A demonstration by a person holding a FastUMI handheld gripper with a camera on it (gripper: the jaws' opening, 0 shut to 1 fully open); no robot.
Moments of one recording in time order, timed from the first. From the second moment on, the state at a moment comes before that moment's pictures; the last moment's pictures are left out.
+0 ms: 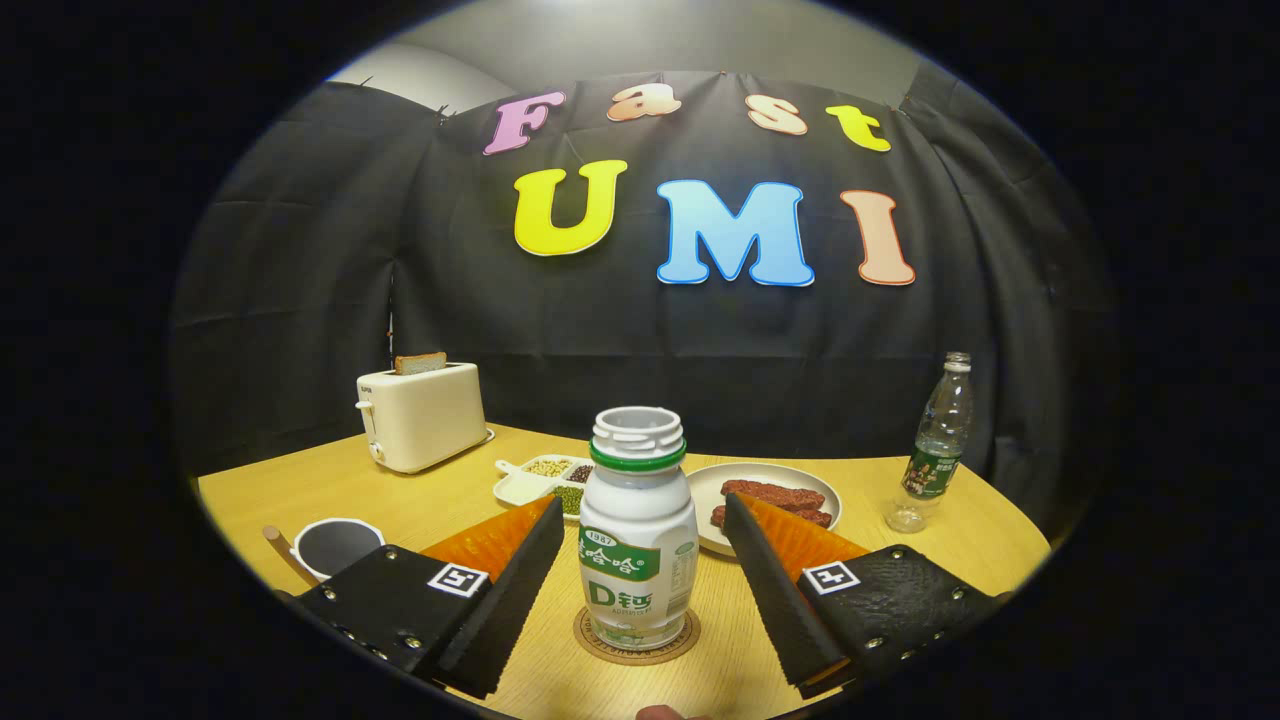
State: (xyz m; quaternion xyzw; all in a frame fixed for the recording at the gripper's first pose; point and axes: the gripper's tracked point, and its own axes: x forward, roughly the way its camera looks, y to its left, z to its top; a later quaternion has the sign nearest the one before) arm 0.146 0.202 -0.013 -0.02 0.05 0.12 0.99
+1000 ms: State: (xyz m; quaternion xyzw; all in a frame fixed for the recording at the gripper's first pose) arm 0.057 0.155 0.139 -0.04 -0.02 0.06 1.00
